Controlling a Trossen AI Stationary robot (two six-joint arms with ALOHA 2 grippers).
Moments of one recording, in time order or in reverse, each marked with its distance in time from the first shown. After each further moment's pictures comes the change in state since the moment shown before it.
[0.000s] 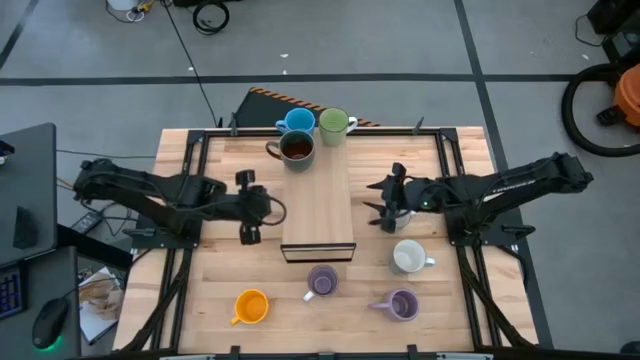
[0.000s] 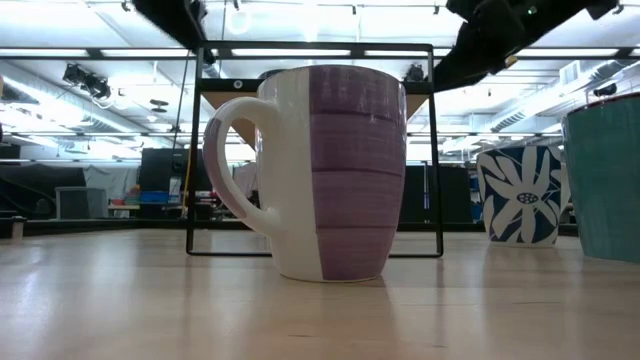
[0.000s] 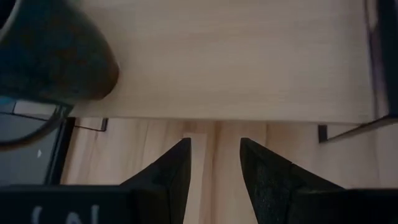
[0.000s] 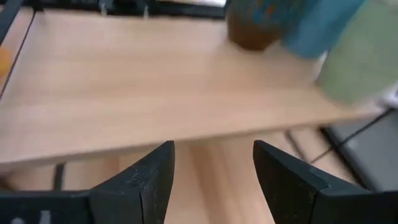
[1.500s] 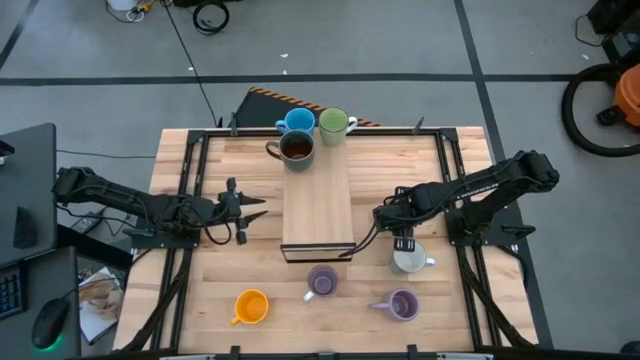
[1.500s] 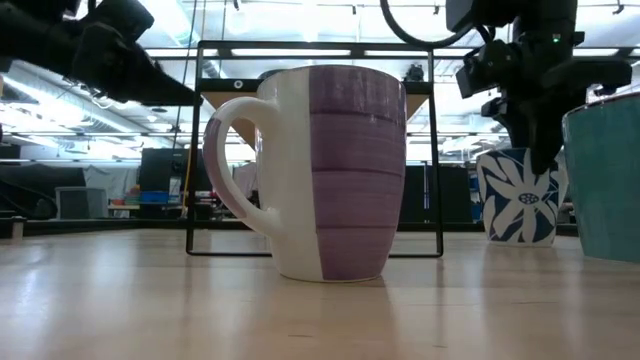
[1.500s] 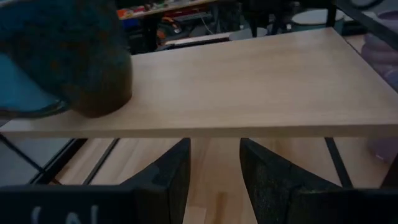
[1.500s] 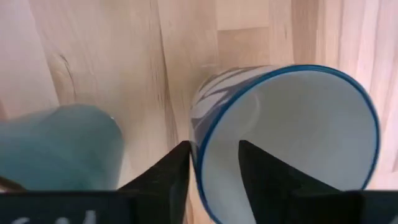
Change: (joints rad) left arm 0.002 -0.516 -0.897 1.089 -0.066 0.183; right arm 0.054 0.388 0.273 -0.856 -0.240 0.246
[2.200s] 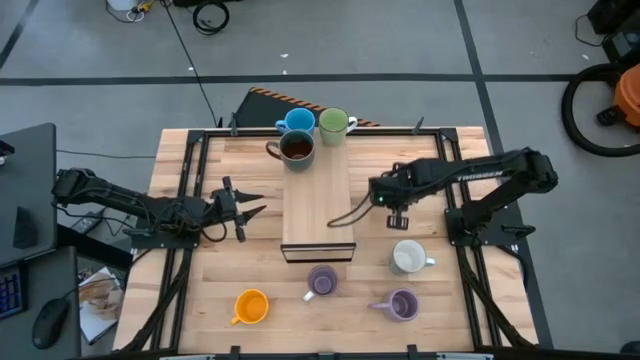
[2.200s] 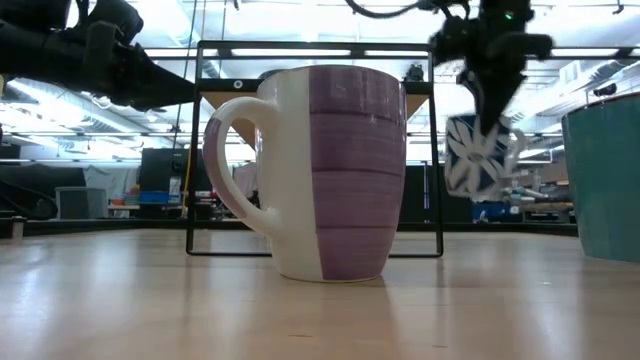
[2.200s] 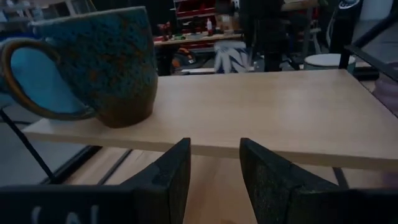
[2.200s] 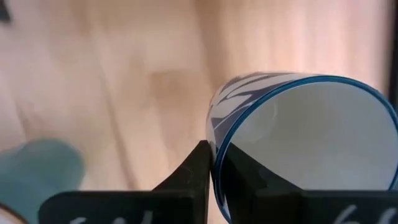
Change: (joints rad) left arm 0.007 -0.026 -0.106 0.248 -0.042 -0.016; right arm -0.167 -0.002 0.237 -0.153 0.085 -0.113
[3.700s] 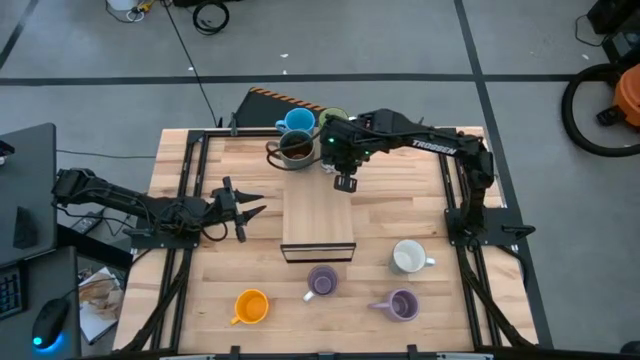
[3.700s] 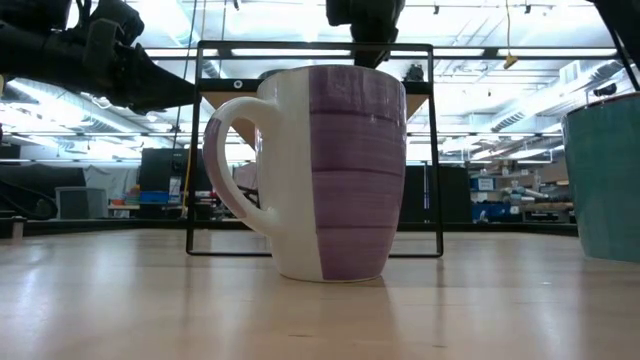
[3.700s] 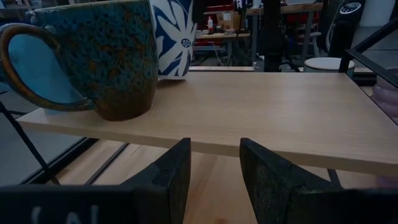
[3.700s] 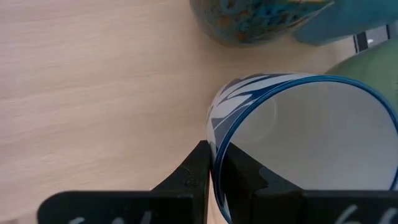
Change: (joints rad) left arm -0.001 0.000 0.000 -0.006 -0.001 -0.043; right arm -0.201 0.466 0.844 -0.093 -0.144 -0.237
